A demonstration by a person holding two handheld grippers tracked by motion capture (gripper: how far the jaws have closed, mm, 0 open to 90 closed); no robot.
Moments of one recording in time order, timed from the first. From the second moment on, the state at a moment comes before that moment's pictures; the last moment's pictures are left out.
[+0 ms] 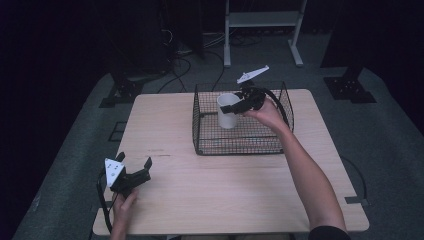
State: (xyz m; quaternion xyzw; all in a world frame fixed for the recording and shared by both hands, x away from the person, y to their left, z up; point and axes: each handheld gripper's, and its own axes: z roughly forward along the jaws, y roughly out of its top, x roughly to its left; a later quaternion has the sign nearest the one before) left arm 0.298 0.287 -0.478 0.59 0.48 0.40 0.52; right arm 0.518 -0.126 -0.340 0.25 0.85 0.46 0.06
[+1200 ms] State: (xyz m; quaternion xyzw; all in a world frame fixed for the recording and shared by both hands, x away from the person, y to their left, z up) left arm 0.298 0.287 -0.478 0.59 0.48 0.40 0.52; right arm 0.541 -0.116 -0.384 0.28 0.86 0.41 0.05
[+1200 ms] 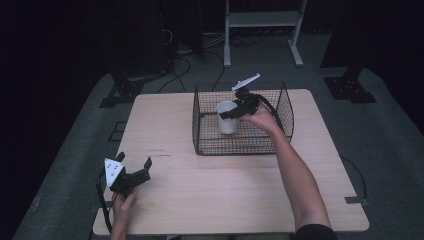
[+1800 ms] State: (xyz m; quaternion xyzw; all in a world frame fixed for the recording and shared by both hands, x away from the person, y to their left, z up) left arm 0.299 0.287 -0.478 0.59 0.48 0.40 0.52; right arm 0.546 -0.112 -0.396 0.29 0.87 0.38 0.05
